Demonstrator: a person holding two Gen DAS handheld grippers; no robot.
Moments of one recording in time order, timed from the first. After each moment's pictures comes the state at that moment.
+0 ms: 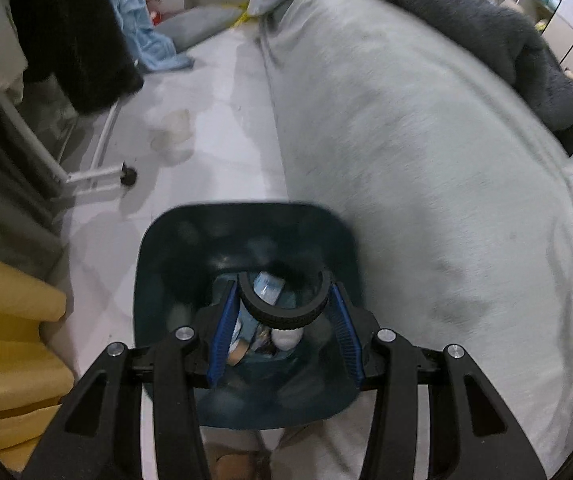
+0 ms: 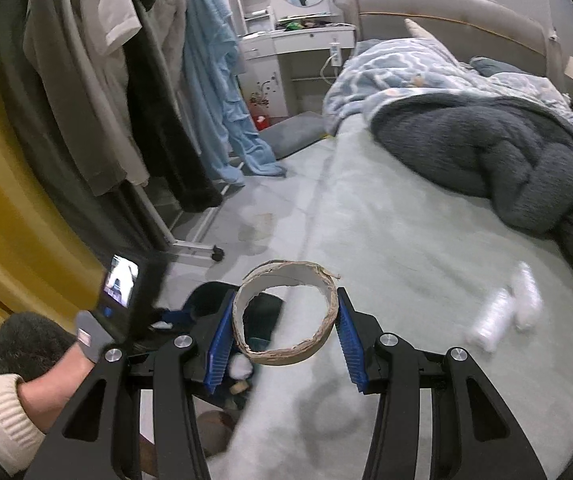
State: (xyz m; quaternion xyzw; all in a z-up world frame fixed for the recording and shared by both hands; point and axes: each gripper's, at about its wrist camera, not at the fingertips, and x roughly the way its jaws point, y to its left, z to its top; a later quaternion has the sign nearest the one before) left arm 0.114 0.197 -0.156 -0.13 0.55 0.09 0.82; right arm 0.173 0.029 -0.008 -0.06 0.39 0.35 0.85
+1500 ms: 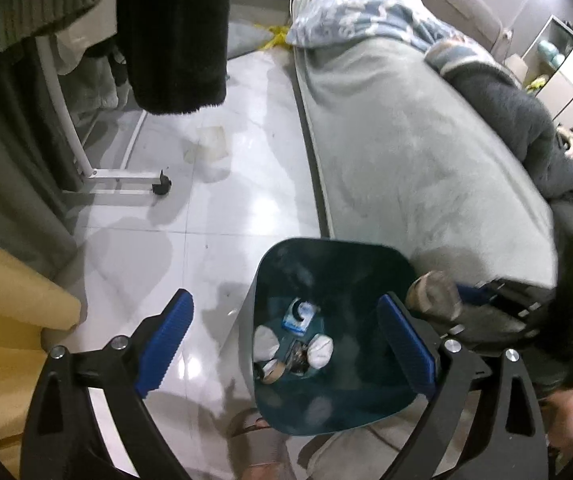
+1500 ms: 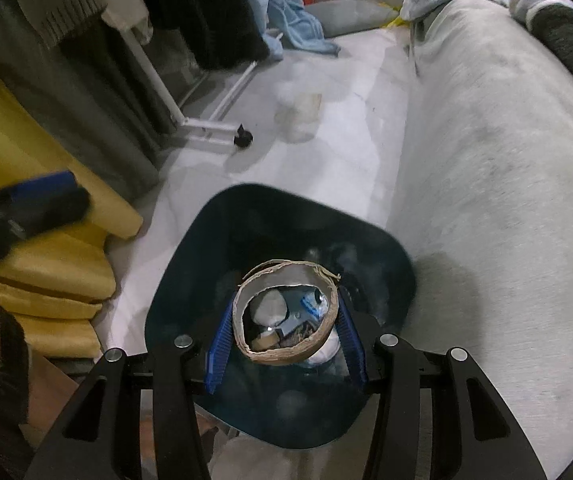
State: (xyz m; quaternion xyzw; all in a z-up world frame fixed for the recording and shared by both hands) left arm 0.063 0.325 -0.128 -0.21 0.48 0.08 0.85; right arm 0.189 0.213 -0.184 -0.17 0.54 0.37 0.74
